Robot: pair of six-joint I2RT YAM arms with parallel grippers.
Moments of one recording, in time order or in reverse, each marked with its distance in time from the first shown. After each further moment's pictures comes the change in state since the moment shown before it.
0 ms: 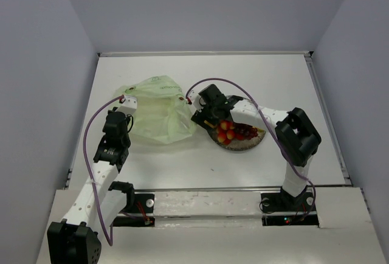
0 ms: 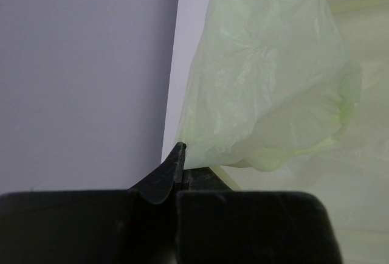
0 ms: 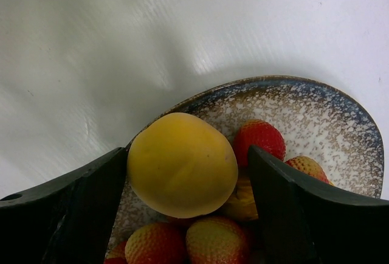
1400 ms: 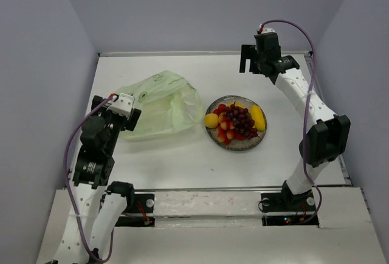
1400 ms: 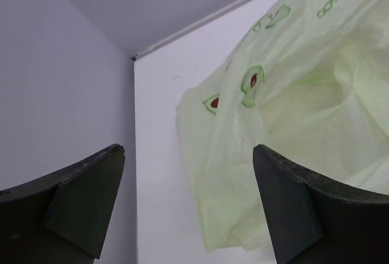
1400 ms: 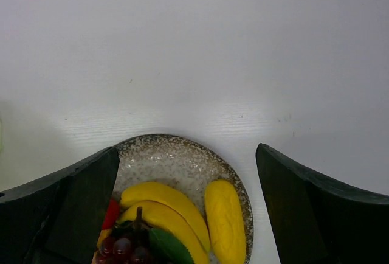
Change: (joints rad) left arm 0.000 -0.189 0.263 -0.256 0.426 -0.045; right arm -0.425 -0.125 0.381 -0.178 0.250 0.544
